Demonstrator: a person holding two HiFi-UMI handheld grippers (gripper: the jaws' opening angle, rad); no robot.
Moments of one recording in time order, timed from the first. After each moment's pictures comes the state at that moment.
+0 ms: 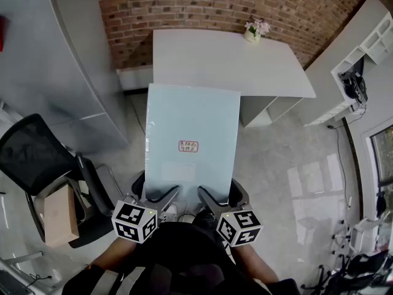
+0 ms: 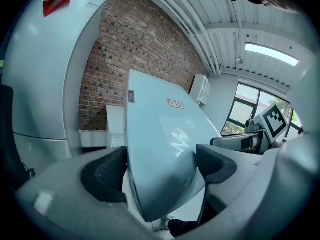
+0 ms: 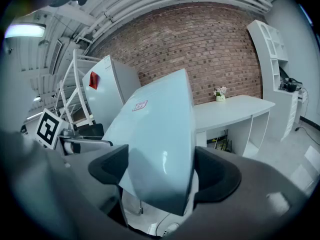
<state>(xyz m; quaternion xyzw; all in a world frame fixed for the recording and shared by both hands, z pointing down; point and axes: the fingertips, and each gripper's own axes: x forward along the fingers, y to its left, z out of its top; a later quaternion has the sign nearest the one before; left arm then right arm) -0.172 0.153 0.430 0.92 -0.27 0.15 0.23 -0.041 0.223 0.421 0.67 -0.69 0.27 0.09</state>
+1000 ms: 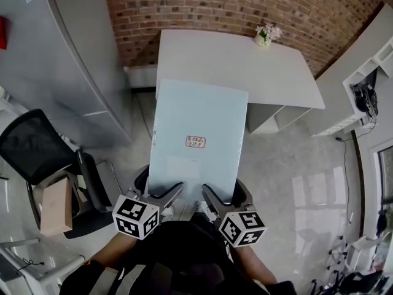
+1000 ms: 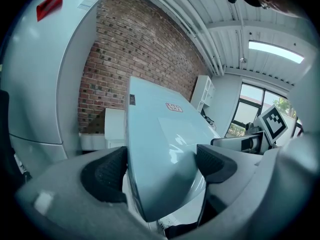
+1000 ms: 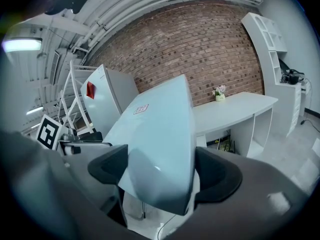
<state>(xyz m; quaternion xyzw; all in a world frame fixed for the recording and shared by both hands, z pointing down) -0.118 0.139 0.416 0.92 -0.29 0.15 0.22 0.018 0.205 0.413 0.66 -0.70 0.28 0.05</state>
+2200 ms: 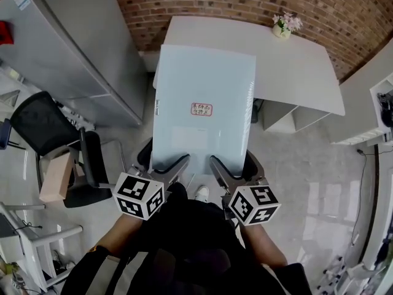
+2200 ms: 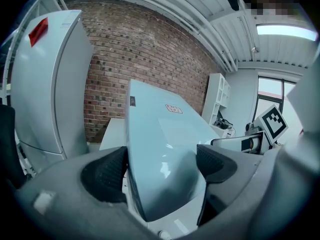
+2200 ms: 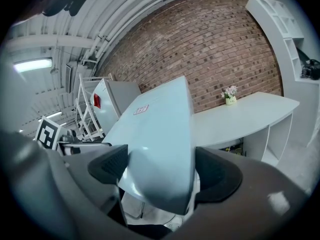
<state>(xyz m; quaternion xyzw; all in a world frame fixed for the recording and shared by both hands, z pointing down) 0.009 0.114 0.385 0.89 -0.39 0.14 0.18 0.155 0.153 0.396 0.58 -0.77 0.28 0.03</state>
